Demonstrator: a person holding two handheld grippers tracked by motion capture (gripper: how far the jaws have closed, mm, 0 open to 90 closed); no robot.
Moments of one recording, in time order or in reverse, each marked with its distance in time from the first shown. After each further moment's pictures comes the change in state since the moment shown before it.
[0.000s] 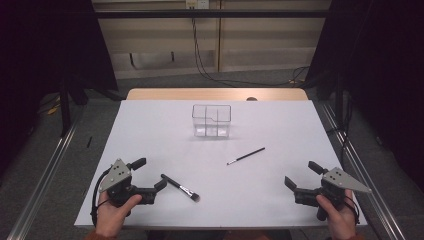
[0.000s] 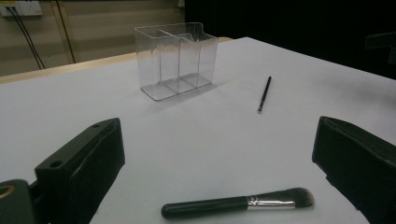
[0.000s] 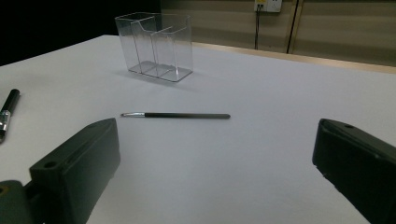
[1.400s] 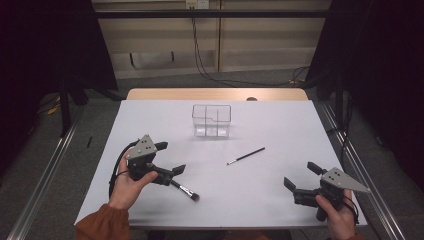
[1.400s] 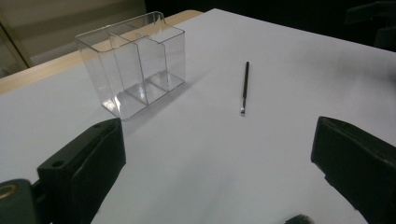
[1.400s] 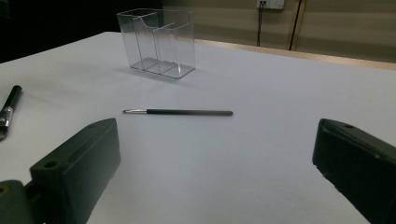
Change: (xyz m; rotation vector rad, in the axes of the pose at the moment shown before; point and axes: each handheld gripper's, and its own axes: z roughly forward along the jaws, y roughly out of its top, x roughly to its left) left arm 0.006 0.049 0.054 0.161 -0.161 0.106; right arm 0.001 -0.001 0.001 0.012 0.008 -0.007
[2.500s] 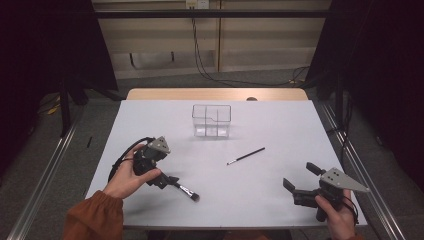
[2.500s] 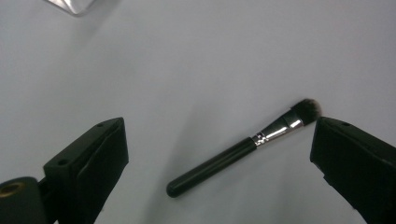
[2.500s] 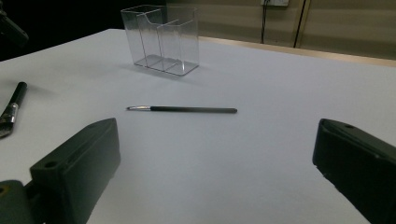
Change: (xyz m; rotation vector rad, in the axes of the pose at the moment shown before) left arm 0.016 0.008 0.022 0.549 -0.152 0.105; right arm 0.001 -0.001 0.000 0.012 0.014 -0.002
